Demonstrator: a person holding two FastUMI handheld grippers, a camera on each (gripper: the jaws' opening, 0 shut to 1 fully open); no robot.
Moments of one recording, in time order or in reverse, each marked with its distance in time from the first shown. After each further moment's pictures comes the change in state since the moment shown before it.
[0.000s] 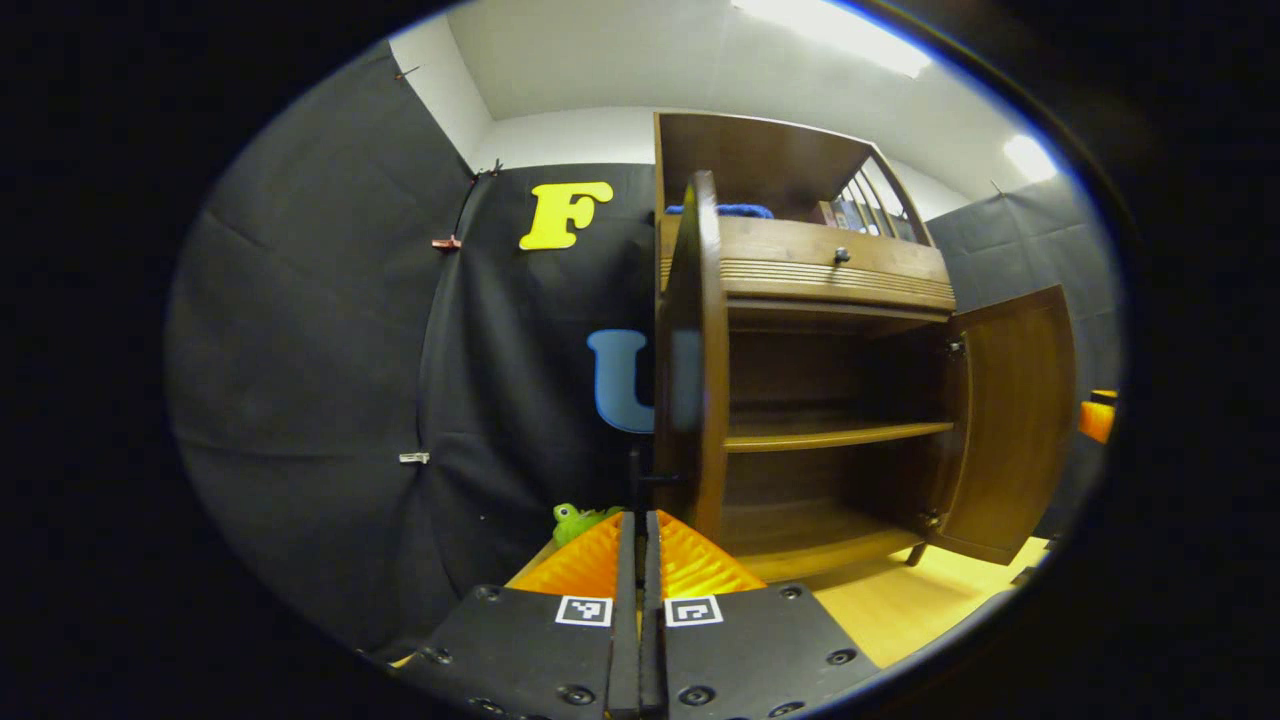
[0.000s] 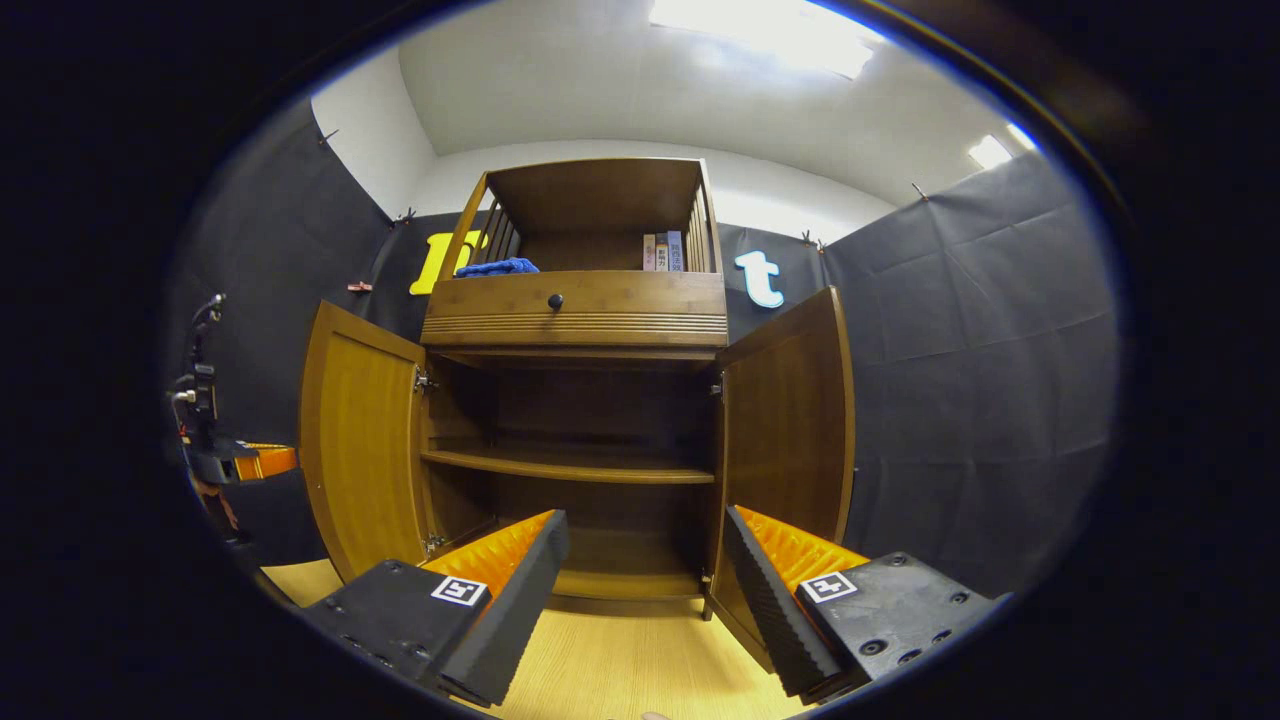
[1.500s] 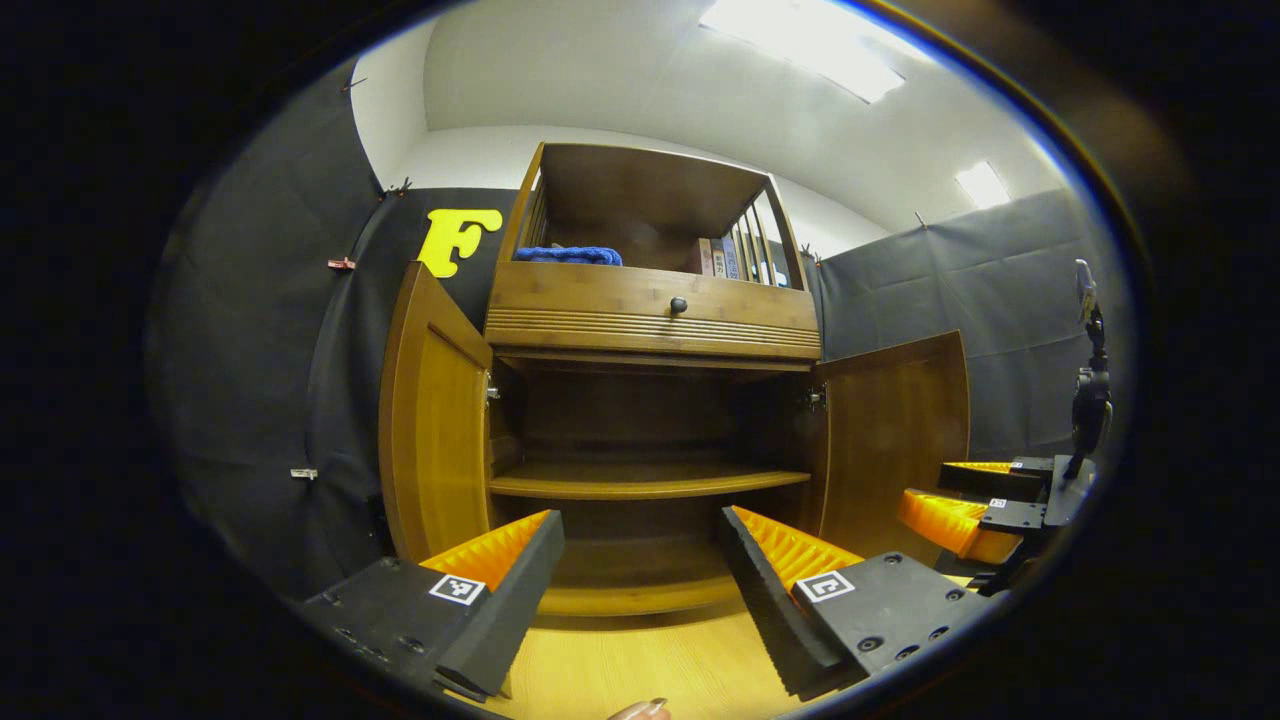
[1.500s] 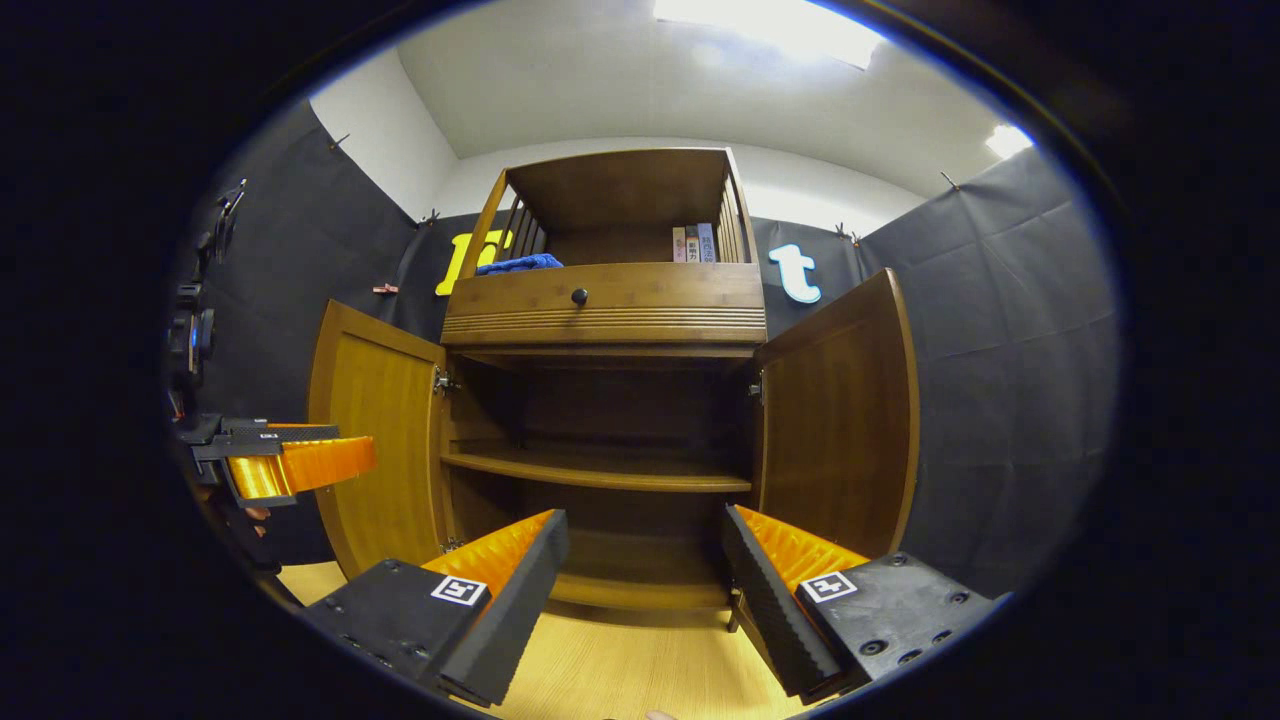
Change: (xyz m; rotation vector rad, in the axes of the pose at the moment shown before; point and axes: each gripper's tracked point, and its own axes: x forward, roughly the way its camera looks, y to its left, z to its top) left arm -0.008 -0.156 0.046 -0.021 -0.071 -0.239; right arm 0.036 0.012 -0.008 0.013 0.017 0.103
